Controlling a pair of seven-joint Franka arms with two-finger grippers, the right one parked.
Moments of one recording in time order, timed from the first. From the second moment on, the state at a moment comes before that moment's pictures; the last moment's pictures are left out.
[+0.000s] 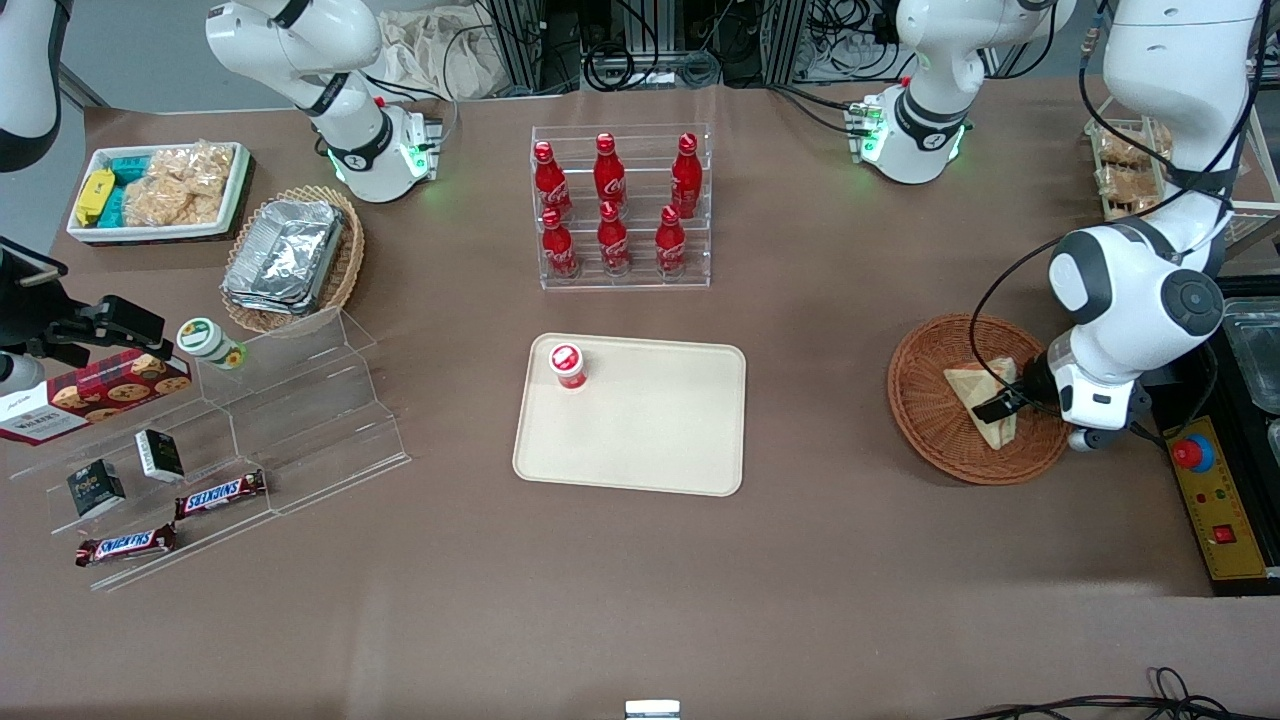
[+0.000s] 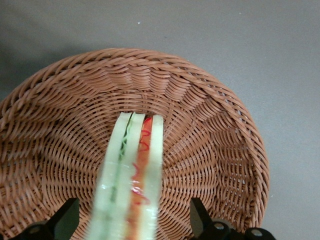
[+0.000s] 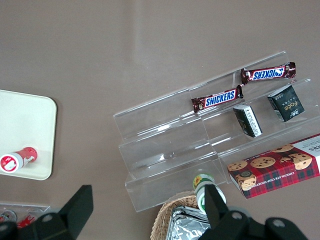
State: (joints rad) arm 0.09 0.27 -0.03 -2.21 -0.13 2.50 -0.41
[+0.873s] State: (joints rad) arm 0.03 0.27 -0.03 -2.19 -0.12 2.45 -0.40
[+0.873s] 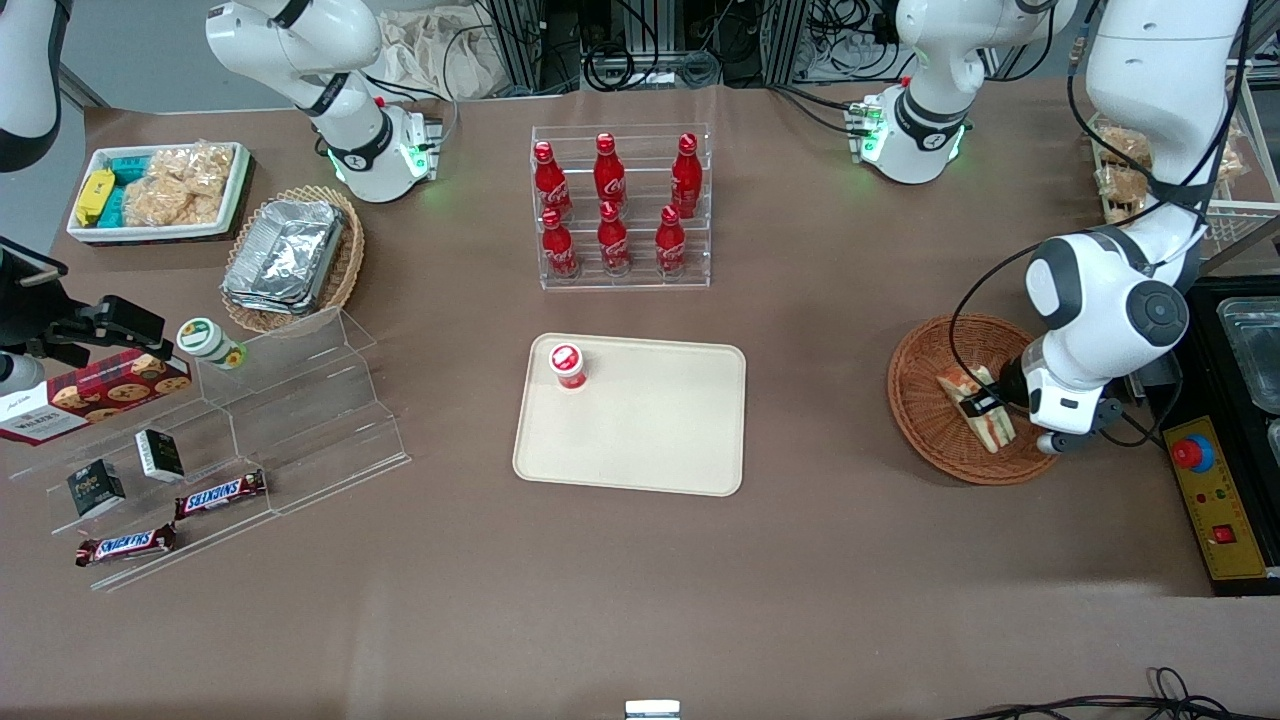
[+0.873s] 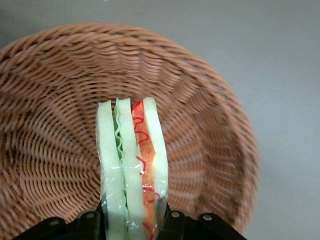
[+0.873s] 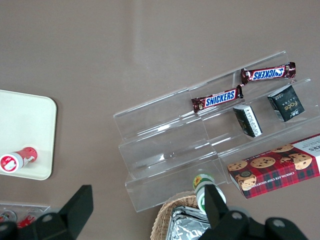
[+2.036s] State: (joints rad) arm -0.09 0.13 -0.51 -1.61 -0.04 1.79 -0.69
